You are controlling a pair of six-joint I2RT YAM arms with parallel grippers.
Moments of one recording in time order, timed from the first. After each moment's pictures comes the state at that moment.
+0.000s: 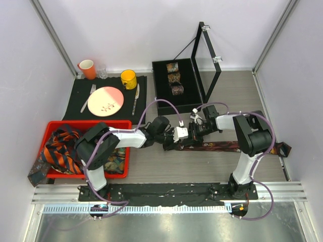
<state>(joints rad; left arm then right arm) -0.83 1.81 0.89 0.20 0.52 0.39 0.26 1.84 0.84 -0.25 -0.90 0.35</state>
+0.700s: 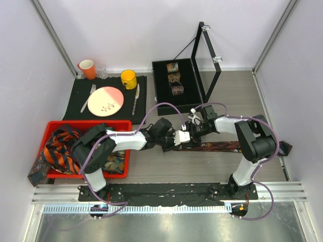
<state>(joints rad) -0.89 1.75 0.90 0.07 0.35 0.47 0.32 1.74 0.81 -0.25 -0.87 0.47</state>
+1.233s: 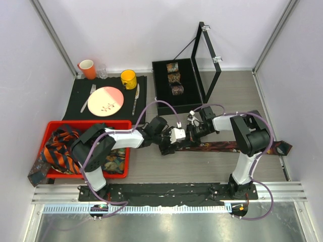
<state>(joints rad) -0.84 1.76 0.87 0.07 0.45 0.44 0.32 1.84 0.84 -0.25 -0.88 0.43</state>
